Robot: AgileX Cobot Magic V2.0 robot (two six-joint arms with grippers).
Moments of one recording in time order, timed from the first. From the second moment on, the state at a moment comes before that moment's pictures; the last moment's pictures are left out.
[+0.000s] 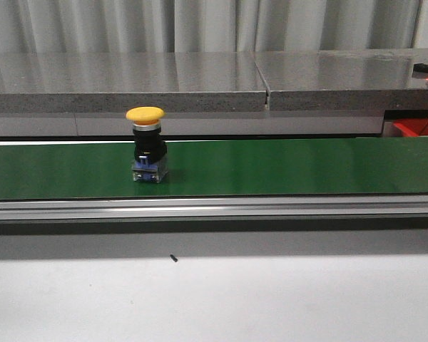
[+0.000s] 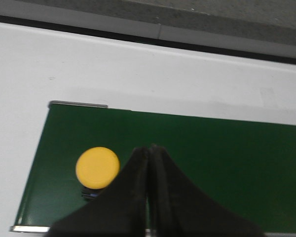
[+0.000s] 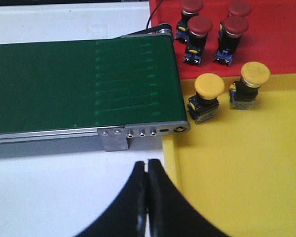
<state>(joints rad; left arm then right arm) 0.13 1.08 -0.93 -0.40 0.63 0.27 -0.14 0.53 -0.57 0.03 0.70 0.03</state>
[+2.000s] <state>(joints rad) -0.19 0.44 -0.42 -0.15 0.49 -0.02 -0.14 0.53 -0.57 0.03 0.70 0.03</state>
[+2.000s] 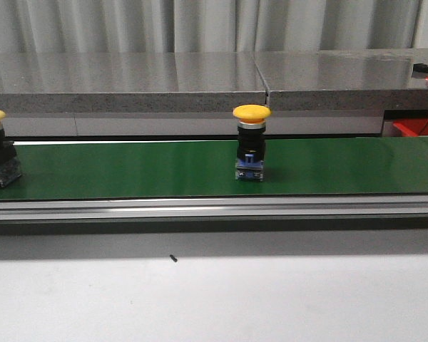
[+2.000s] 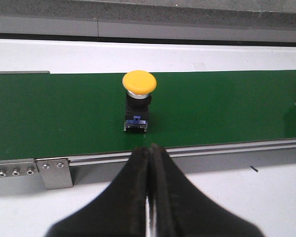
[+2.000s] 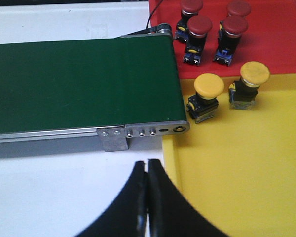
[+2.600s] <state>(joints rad) -0.19 0.44 -0.42 -0.15 0.49 -0.02 -0.10 0.60 -0.64 0.06 0.77 0.03</state>
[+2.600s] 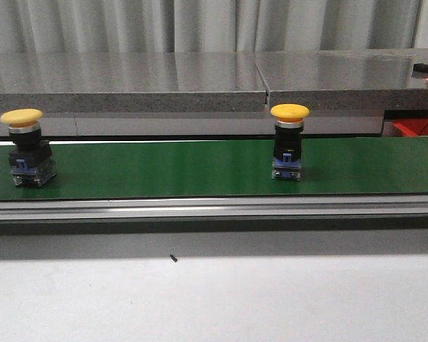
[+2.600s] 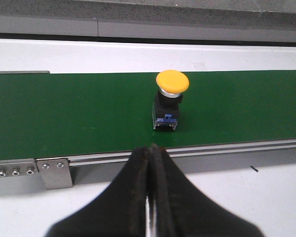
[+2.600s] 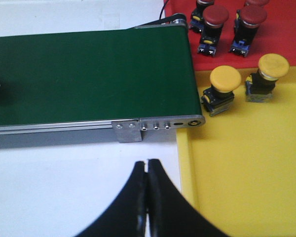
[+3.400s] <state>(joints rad) -0.19 0.44 -0.42 -0.15 0.49 -0.02 0.19 1.22 -1.08 0.05 0.91 0.04</state>
